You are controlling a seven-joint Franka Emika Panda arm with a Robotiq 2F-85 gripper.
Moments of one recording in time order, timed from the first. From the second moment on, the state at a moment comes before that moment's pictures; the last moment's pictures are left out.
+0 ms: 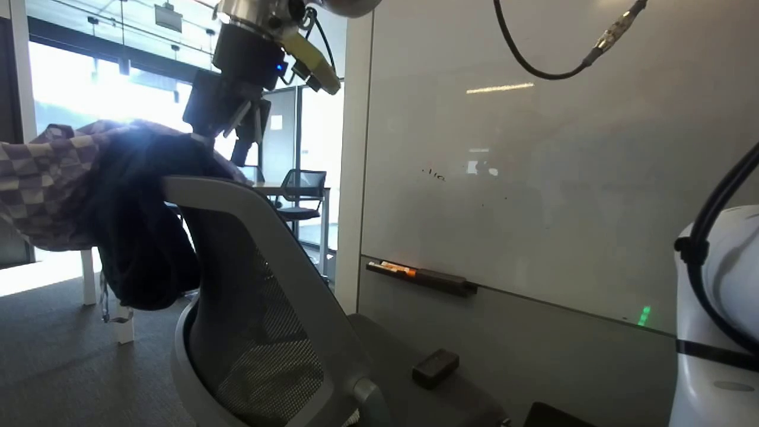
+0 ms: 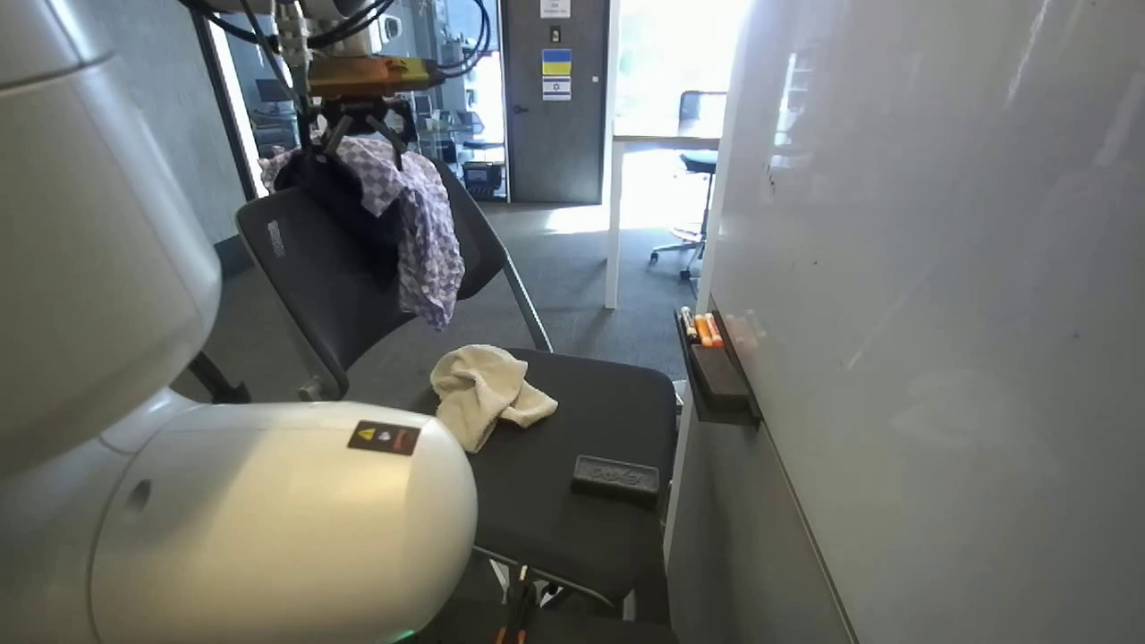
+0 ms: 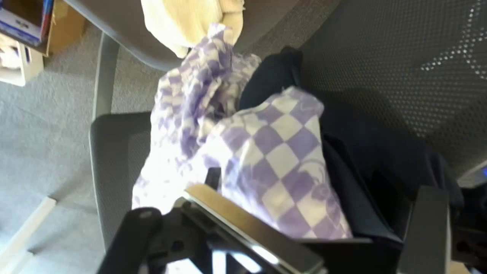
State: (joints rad) arm 0.22 -0.20 0.14 -2.07 0.08 2.19 -0.38
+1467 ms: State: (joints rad) arm 0.25 -0.19 0.07 -2.02 0.64 2.13 -1.29
